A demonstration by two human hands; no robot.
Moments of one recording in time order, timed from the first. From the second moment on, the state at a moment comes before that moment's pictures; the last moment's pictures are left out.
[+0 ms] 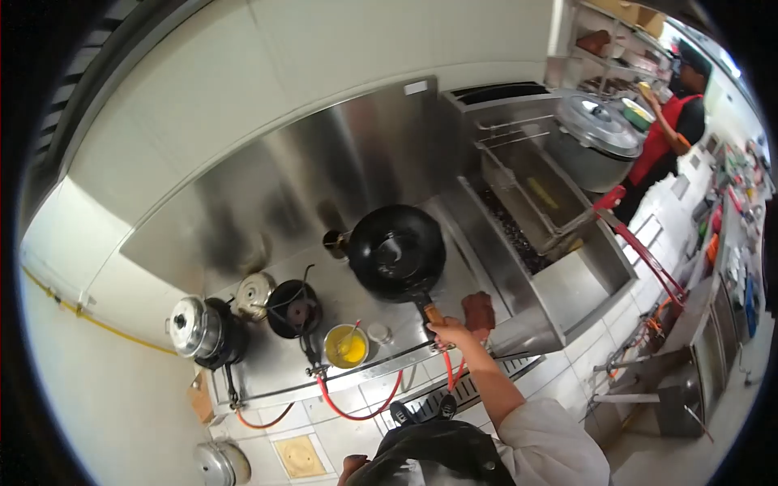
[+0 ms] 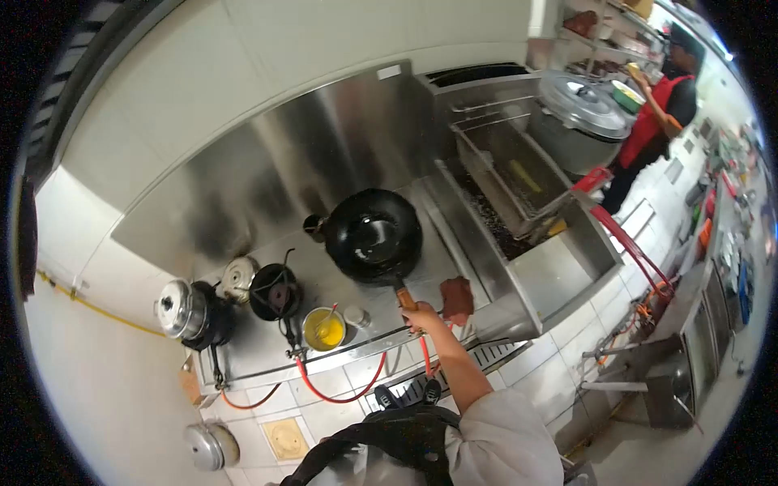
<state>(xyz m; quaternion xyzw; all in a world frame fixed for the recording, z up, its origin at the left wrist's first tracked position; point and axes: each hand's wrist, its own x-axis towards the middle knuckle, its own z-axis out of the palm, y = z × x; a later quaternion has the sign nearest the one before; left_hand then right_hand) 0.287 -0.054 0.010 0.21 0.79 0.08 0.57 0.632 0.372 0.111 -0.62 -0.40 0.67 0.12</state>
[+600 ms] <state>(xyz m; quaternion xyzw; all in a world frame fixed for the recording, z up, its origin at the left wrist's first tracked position) 0.493 0.248 0.097 0.07 0.41 0.30 0.86 0.837 0.356 0.452 -0.73 -0.62 0.09 0.27</state>
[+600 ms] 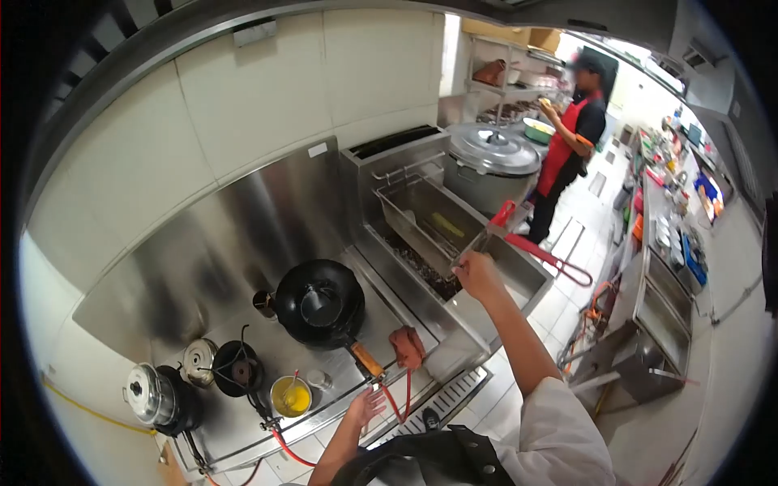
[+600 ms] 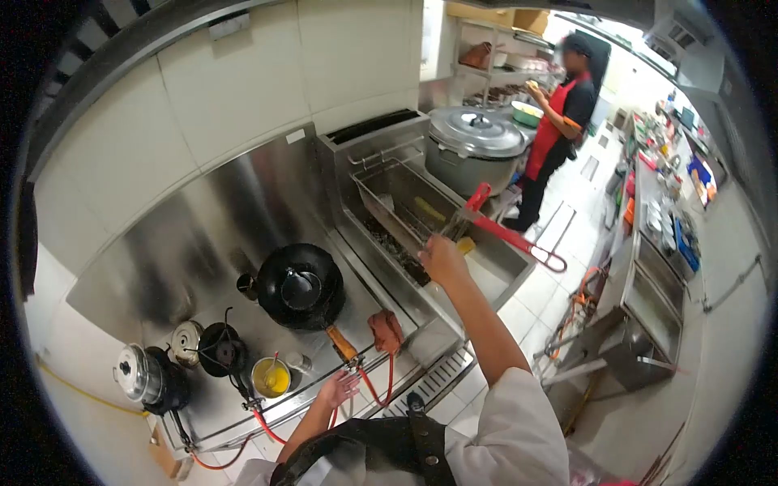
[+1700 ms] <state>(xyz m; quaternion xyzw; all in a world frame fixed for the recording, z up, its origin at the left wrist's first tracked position) 0.554 0.321 0.114 0.19 0.52 0.47 0.69 0.909 0.372 0.607 -0.73 -0.66 -0.03 0.14</state>
